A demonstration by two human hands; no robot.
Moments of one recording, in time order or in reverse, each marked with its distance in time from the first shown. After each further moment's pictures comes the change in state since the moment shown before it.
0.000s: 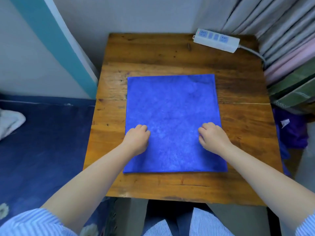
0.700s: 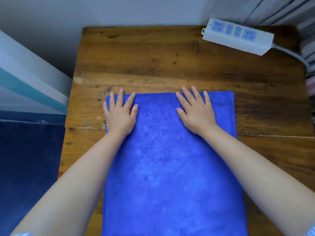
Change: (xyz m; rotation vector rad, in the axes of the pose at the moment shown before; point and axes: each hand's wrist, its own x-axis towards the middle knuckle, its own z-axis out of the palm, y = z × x) left_hand 0.177 -0.074 -0.018 -0.437 0.381 -0.487; right_hand 0.205 0.025 0.001 0.167 0.138 0.024
